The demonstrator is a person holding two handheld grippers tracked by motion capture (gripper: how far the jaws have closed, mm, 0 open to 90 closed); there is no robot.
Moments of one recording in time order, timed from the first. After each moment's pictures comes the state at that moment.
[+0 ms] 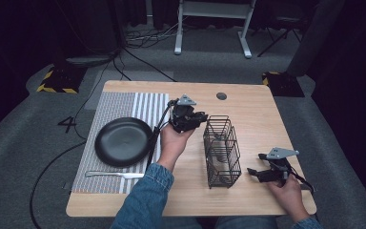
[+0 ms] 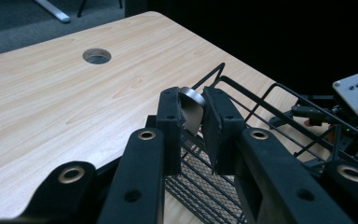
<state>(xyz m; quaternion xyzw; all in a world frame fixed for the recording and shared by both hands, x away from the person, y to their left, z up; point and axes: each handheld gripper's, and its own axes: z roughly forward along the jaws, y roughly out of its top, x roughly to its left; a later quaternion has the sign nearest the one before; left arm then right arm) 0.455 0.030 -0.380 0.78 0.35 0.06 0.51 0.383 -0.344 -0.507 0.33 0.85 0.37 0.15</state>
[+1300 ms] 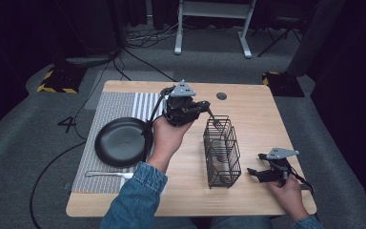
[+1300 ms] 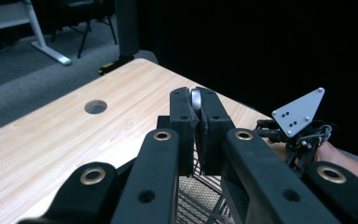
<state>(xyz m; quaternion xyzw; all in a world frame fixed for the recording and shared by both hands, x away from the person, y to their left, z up) 0.409 0.046 -0.291 0.78 0.29 0.12 0.54 0.383 -0.344 -0.507 0.33 0.85 0.37 0.15</state>
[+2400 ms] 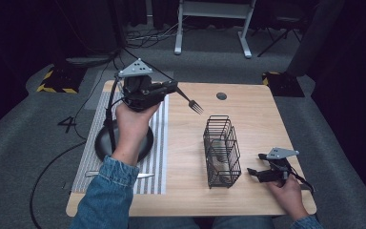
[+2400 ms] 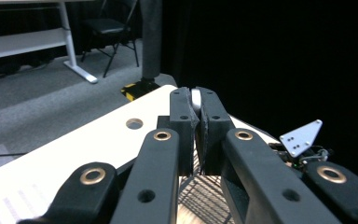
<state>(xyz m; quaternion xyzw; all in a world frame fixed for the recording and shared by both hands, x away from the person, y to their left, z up) 0.401 0.137 -0.240 0.74 0.32 0.15 0.57 0.383 -0.344 -0.507 0.33 0.85 0.37 0.15</state>
